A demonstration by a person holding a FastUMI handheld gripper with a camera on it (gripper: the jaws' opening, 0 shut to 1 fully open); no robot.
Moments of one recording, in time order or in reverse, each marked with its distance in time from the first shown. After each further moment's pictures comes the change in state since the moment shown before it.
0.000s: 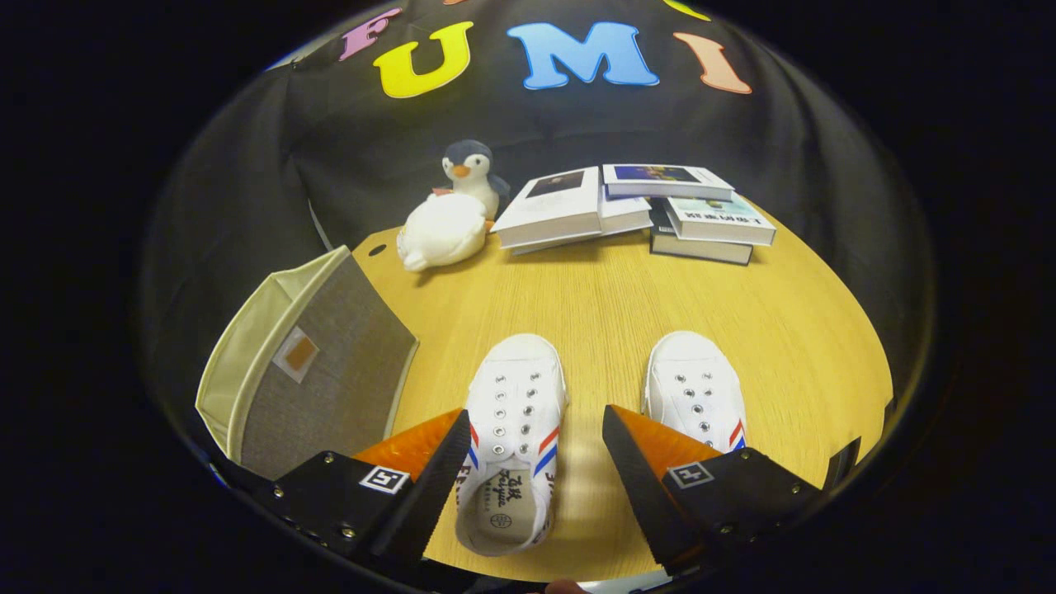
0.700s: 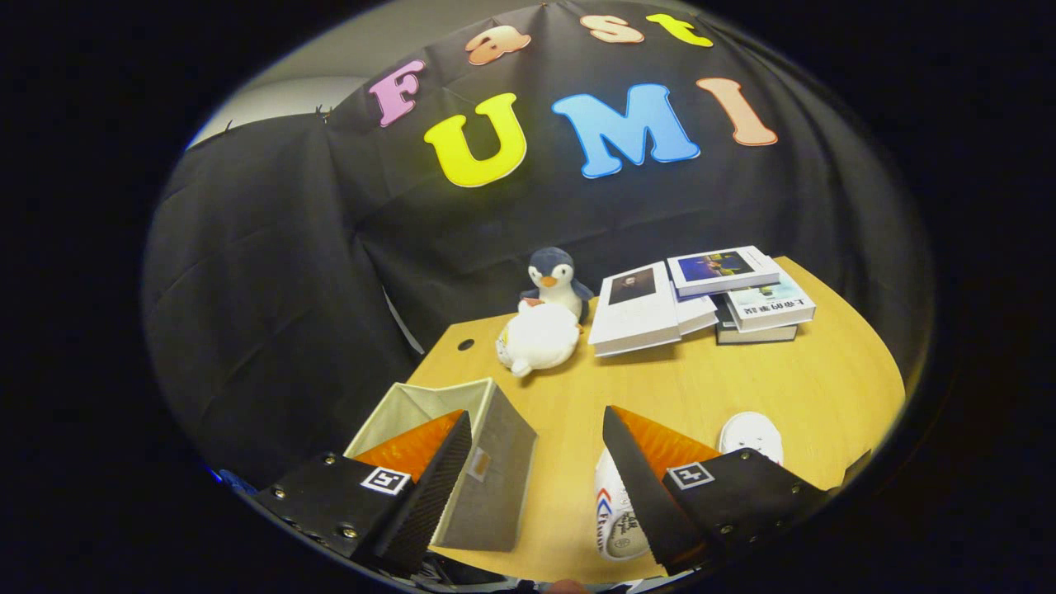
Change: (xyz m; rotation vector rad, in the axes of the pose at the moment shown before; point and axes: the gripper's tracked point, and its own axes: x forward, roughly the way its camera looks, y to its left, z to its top) arm -0.086 0.089 0.111 0.061 -0.286 0.180
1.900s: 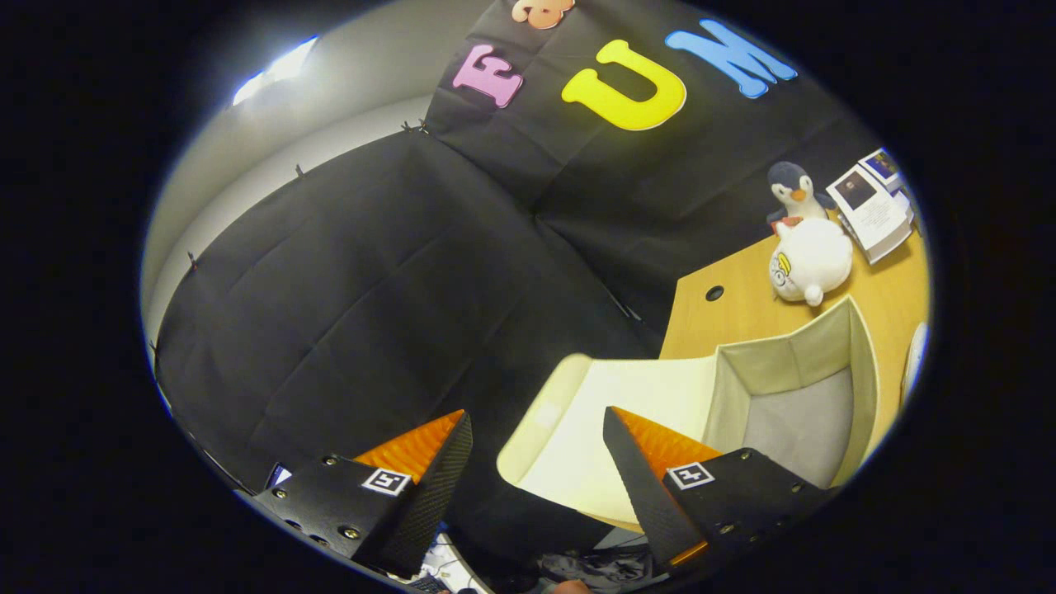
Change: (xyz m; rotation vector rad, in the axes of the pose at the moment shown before) arm -0.018 0.338 0.009 0.207 0.068 0.639
